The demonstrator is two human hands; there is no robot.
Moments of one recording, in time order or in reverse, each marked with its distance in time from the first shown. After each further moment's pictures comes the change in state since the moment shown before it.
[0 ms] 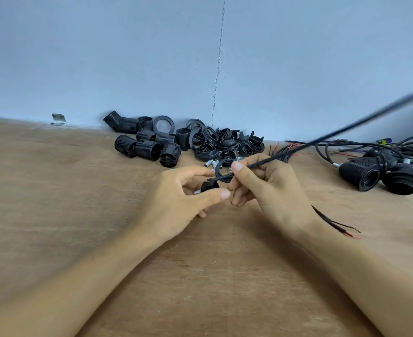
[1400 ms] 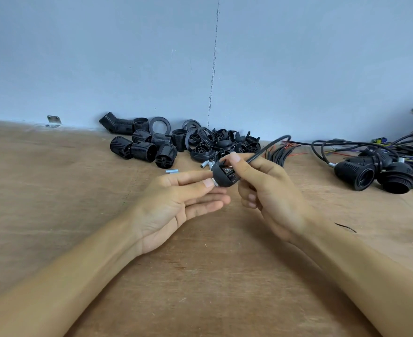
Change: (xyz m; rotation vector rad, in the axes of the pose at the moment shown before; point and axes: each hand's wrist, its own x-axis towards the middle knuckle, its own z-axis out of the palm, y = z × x) left_hand 0.001 0.015 0.000 -0.750 -0.179 -0.351; right_hand 0.000 -0.007 0.000 0.231 -0.088 0.167
